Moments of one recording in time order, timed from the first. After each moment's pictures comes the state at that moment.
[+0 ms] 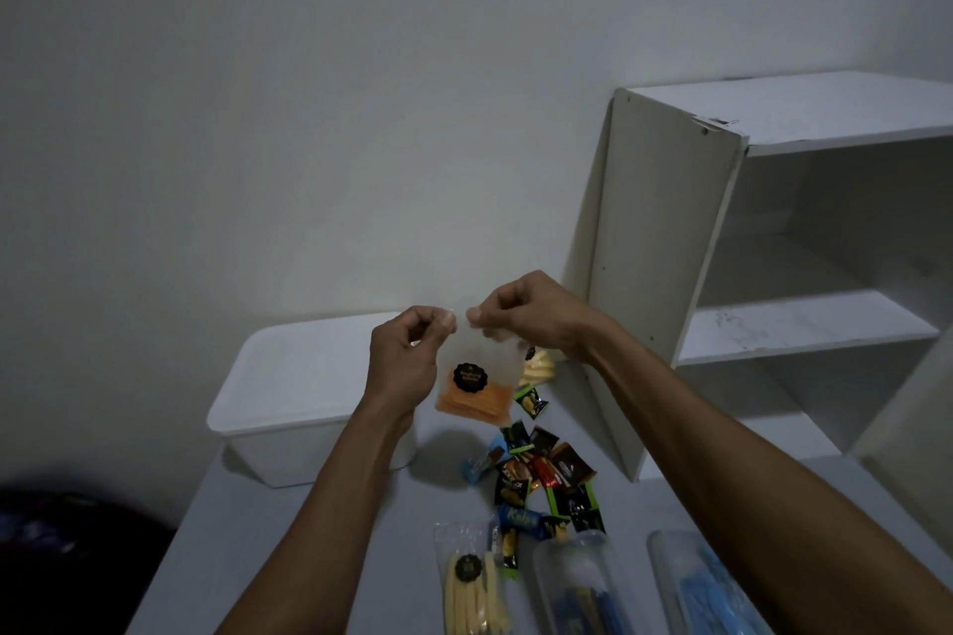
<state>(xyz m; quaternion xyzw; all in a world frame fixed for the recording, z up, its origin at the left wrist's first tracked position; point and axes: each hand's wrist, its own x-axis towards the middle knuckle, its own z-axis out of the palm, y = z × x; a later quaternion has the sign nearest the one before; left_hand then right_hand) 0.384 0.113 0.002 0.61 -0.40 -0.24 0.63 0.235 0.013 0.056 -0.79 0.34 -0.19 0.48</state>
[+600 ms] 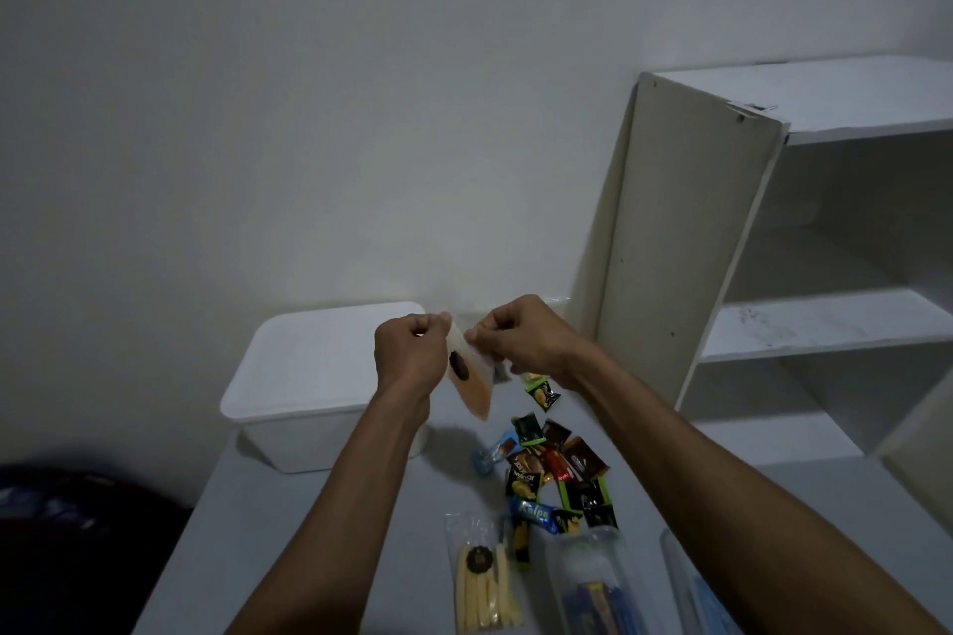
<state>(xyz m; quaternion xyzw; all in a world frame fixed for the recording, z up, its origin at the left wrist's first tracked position) 0.383 0.109 0.006 0.72 -0.24 -0.23 0.61 0.261 0.026 0.020 -0.76 0.36 -0.19 0.50</state>
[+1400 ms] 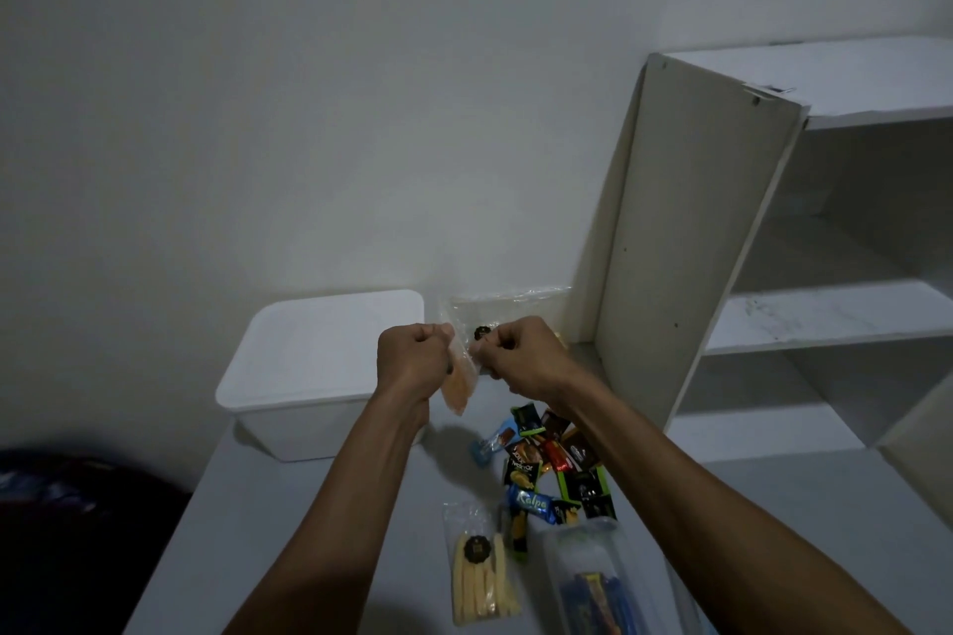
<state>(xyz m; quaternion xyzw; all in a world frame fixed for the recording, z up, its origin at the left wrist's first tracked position) 0.386 0.104 -0.015 0.73 -0.23 -0.28 0.58 0.263 0.037 -0.015 -0.74 0.42 -0.21 0.48</state>
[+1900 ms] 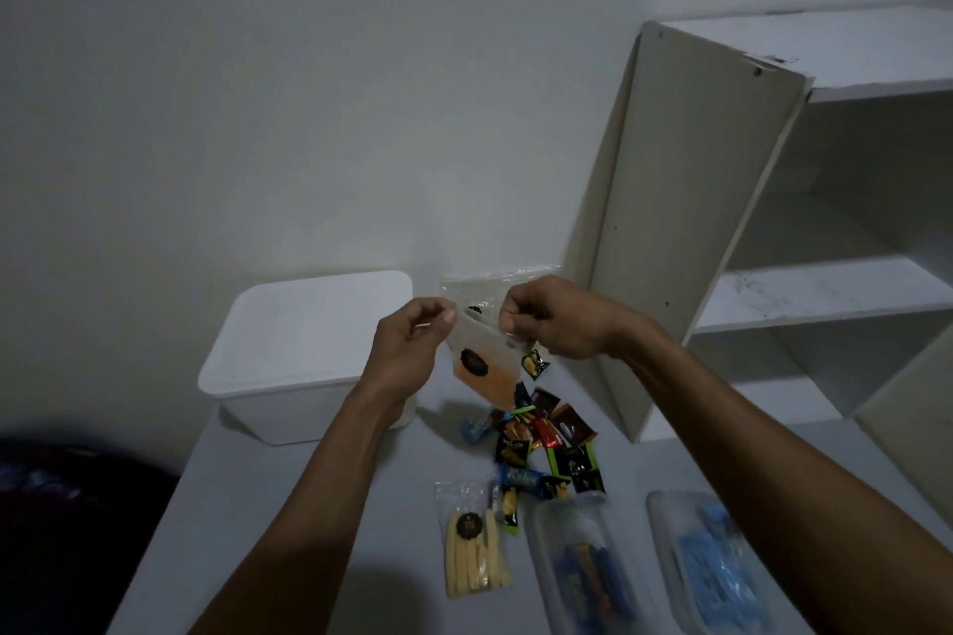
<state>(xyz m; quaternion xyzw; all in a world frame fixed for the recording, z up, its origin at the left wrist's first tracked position) 0.401 0.107 -0.039 0.64 -0.39 -0.32 0.58 0.221 0.008 0.027 -0.87 0.30 -0.07 0.38</state>
